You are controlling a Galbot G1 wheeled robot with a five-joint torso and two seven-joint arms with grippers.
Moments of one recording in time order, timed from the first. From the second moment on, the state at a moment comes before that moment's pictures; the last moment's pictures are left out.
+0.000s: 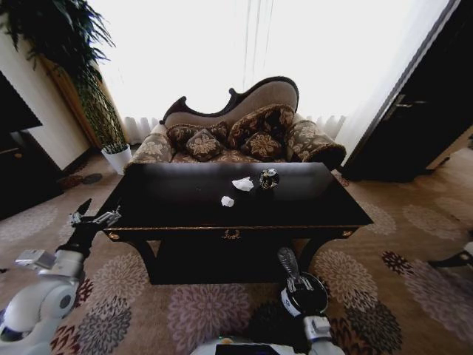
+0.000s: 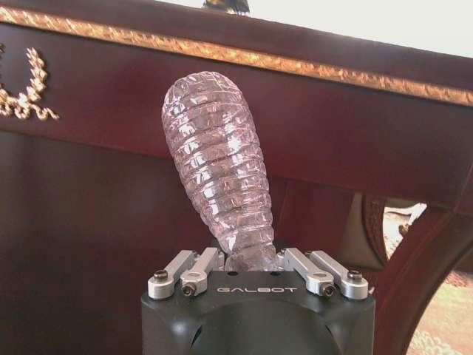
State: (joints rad) left arm 1.63 -0.98 -1.03 -2.14 -0.80 0.00 0.03; right arm -1.66 1.31 0.52 1.62 0.06 0.46 0.09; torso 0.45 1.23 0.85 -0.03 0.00
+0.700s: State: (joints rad) left arm 1.62 -0.97 -1.03 -2.14 -0.80 0.01 0.03; right arm -1.40 1.28 0.45 1.23 0.24 0.38 0.08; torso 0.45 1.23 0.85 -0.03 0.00
